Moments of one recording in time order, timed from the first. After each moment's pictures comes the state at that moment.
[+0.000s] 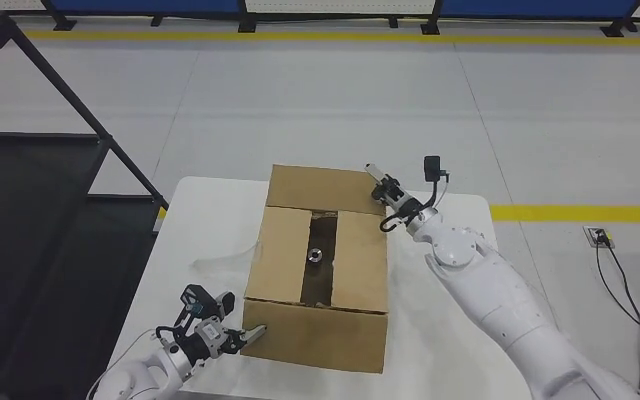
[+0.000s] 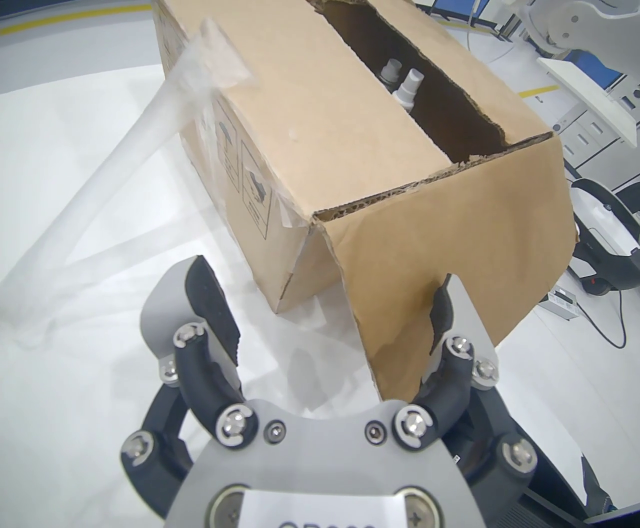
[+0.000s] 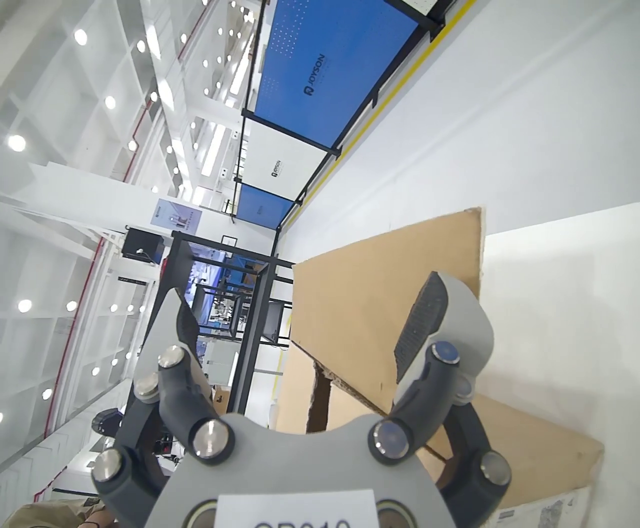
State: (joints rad) left arm 1.48 -1.07 -1.52 -1.67 0.97 -0.63 -0.22; right arm -0.38 -1.28 0.70 -0.76 0.35 -0.35 0.20
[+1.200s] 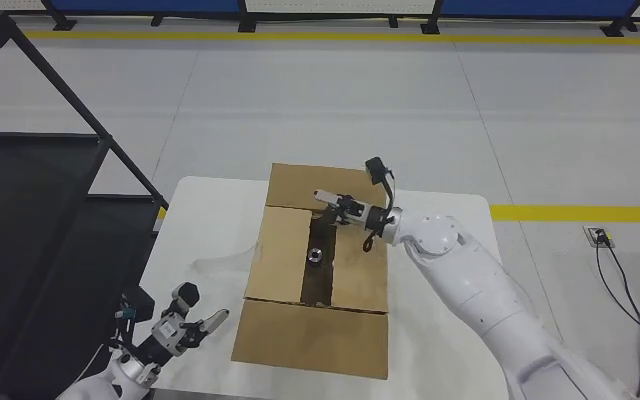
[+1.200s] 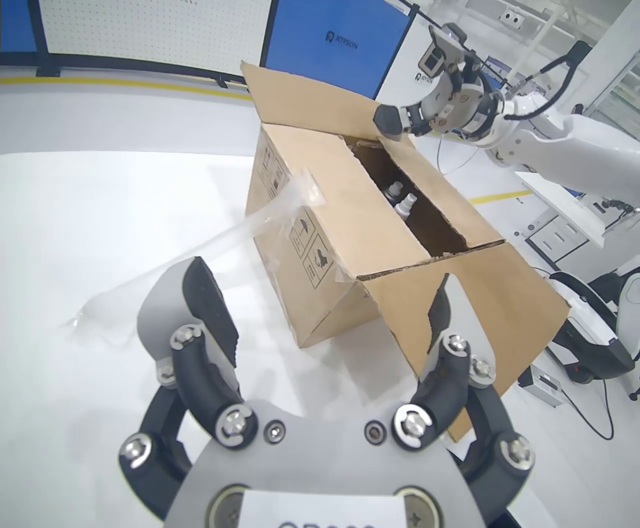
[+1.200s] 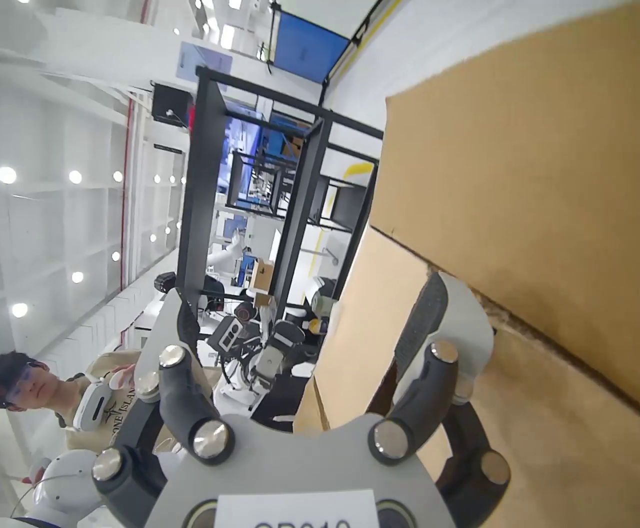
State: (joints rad) left arm 1.61 -1.05 -1.70 -1.74 0.77 -0.66 -0.08; right arm -0.34 -1.38 0.73 -0.75 0.39 -0.38 0.73
